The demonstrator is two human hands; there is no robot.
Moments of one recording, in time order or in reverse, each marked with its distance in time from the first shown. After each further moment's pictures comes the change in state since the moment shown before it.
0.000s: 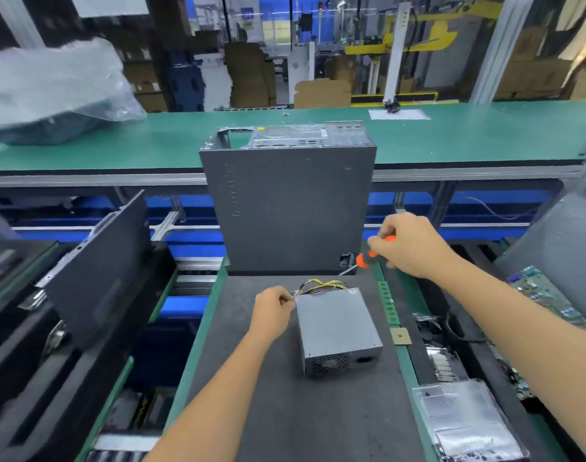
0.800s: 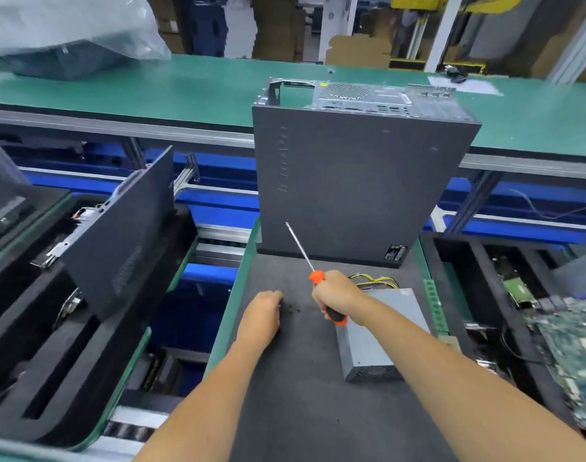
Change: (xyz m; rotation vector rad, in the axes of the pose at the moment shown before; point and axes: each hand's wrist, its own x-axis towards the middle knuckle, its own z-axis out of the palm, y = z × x) left_hand 0.027 -0.145 -0.035 0.398 -0.006 0.032; right_hand 0.027 -0.096 0.221 0.379 -0.659 0.274
